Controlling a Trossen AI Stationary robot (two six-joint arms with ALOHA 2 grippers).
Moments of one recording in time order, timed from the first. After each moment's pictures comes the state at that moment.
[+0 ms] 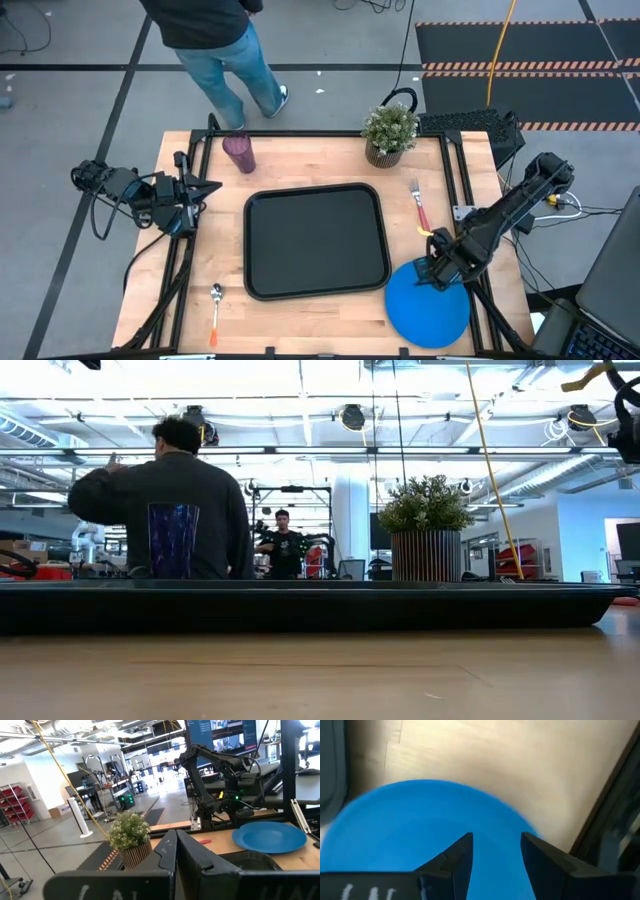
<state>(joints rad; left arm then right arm) -0.45 0.26 0.60 -0.25 -0.61 0.29 0.75 1.19 0.73 -1.10 0.00 2.01</state>
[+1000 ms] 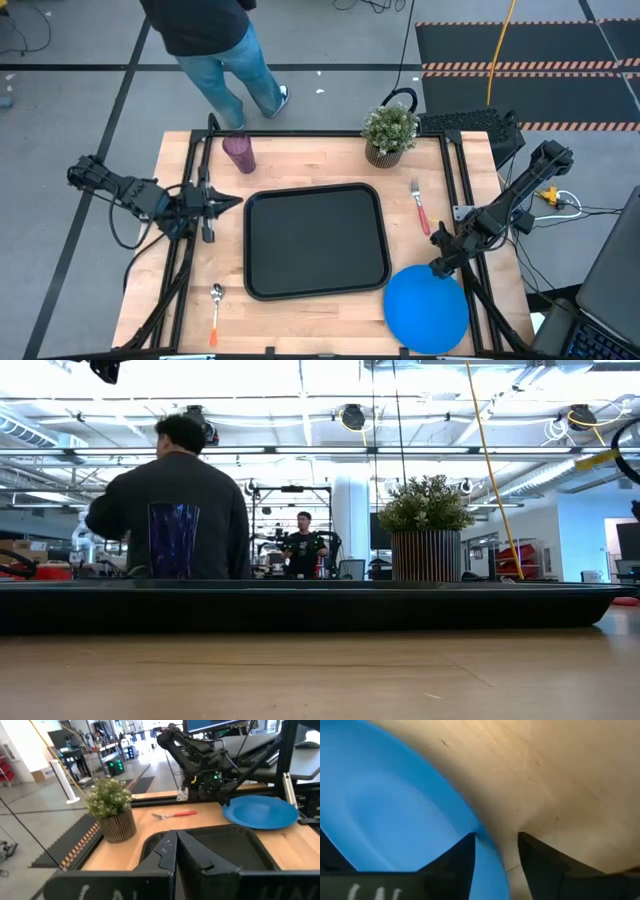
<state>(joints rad) -0.45 0.49 0.60 -0.26 -0.60 0.07 0.74 0.67 0.21 -0.65 -0.19 1.75</state>
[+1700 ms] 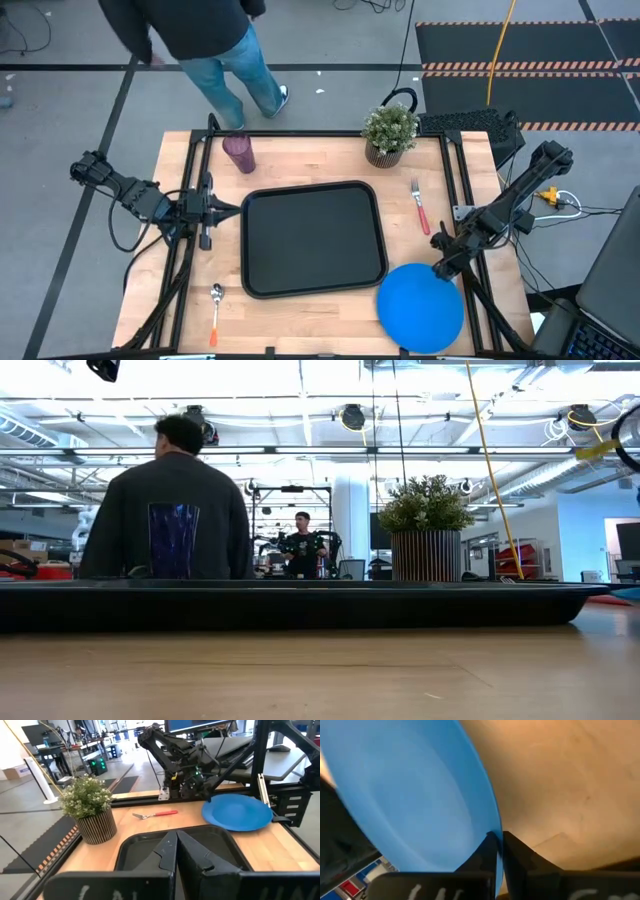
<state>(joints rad) -0.52 0.51 0.60 -0.26 -0.58 0.03 0.74 0.66 0.26 -0.67 -0.24 1.70</state>
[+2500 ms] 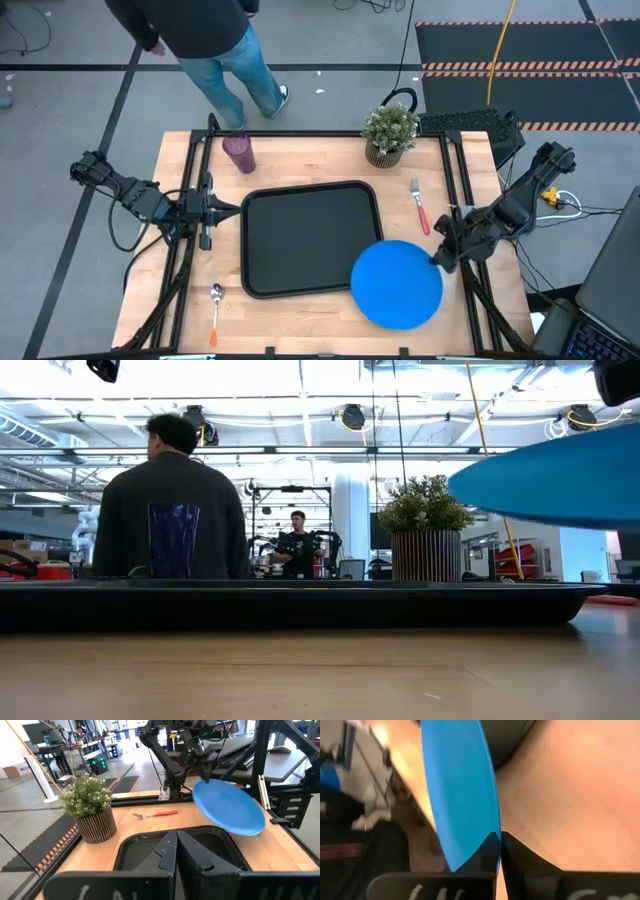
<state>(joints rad) -0.52 0.51 0.60 -0.26 -0.59 0.02 0.74 0.67 0.66 -0.88 0.15 1.60</state>
